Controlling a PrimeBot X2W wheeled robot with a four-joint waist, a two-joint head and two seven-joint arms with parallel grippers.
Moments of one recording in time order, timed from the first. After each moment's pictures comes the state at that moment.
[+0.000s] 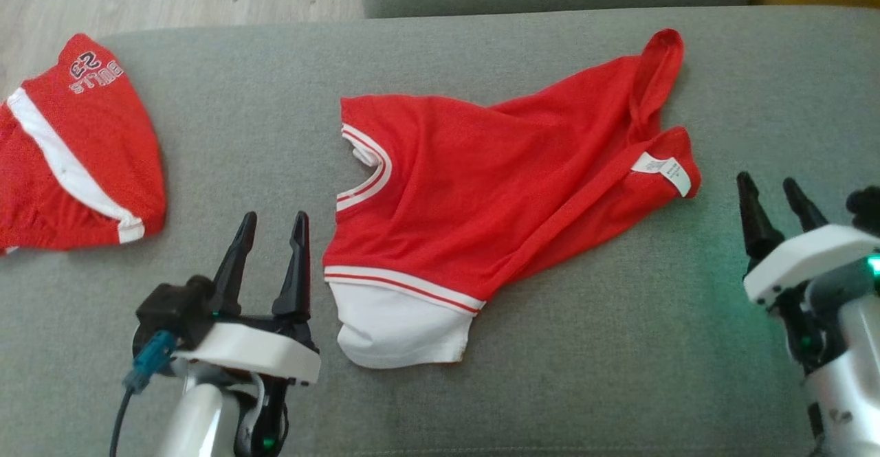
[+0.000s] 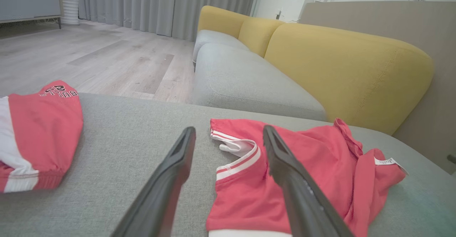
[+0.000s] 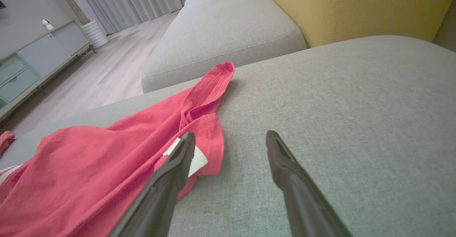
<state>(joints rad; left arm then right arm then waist) -0.09 0.05 -0.20 0.17 -0.29 -0.05 -0.25 -0.33 -0.25 0.01 0.52 0.47 0.13 0.08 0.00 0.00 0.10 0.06</state>
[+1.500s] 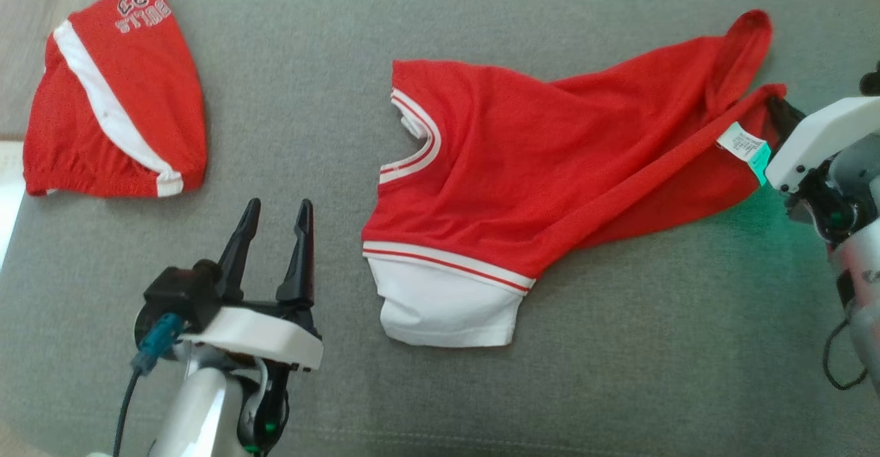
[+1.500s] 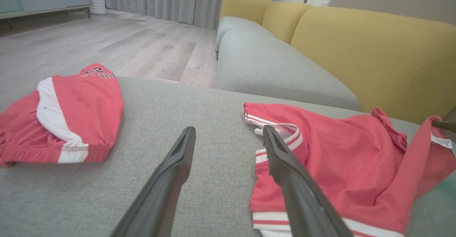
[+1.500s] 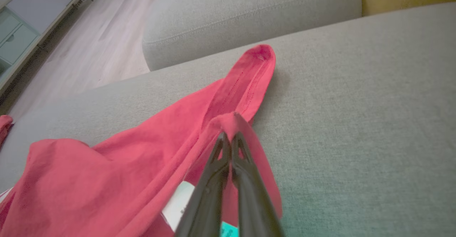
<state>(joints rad) -0.14 0.05 -0.20 0.21 -0.27 -0.06 -0.25 -0.79 -0.35 0.21 0.98 0.65 0.13 0.25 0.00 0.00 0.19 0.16</state>
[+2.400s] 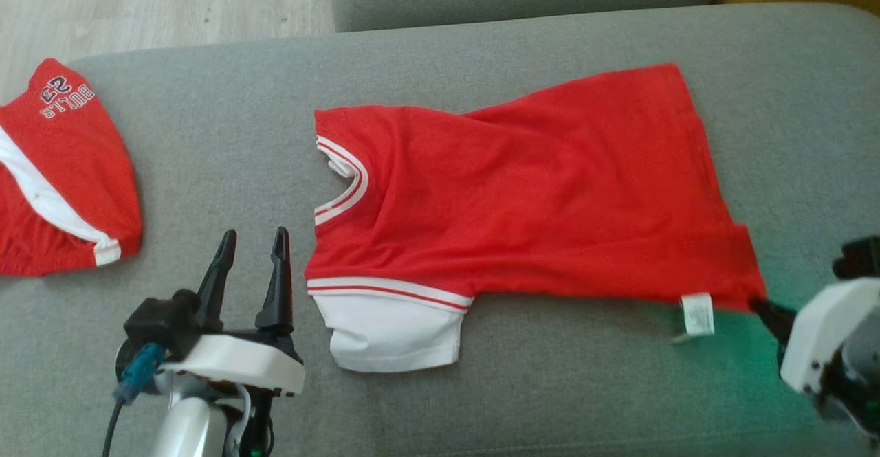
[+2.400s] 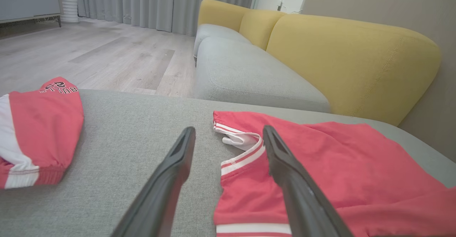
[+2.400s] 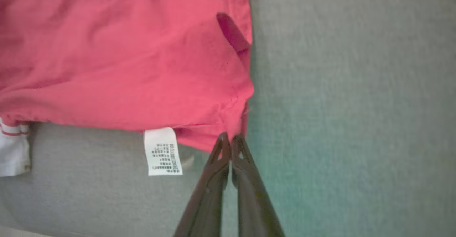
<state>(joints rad) -0.06 0.05 -0.15 0.20 -0.27 -0.05 -0.25 -0.07 -0.40 0.02 0.21 0.62 0.13 0.72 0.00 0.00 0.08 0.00</state>
